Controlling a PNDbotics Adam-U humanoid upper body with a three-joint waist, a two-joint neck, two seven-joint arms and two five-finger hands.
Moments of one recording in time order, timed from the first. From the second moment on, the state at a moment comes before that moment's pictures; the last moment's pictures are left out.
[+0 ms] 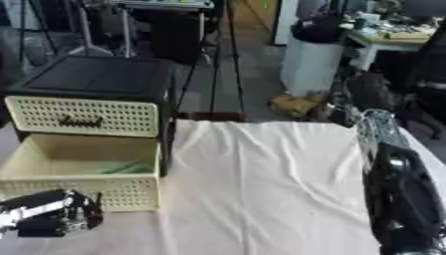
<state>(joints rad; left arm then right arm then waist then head) -0.30 0.55 -0.24 -1.49 -0.69 -0.08 -0.62 -0.93 -0.21 -0.42 -0.81 1.62 -0.15 -0.08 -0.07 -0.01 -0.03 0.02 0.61</state>
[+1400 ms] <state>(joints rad) -0.52 0.47 -0.19 -1.18 -1.06 -0.12 -0.29 -0.93 -0.20 -0.40 -0.77 1.59 -0.16 -0.12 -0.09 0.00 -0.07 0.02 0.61</state>
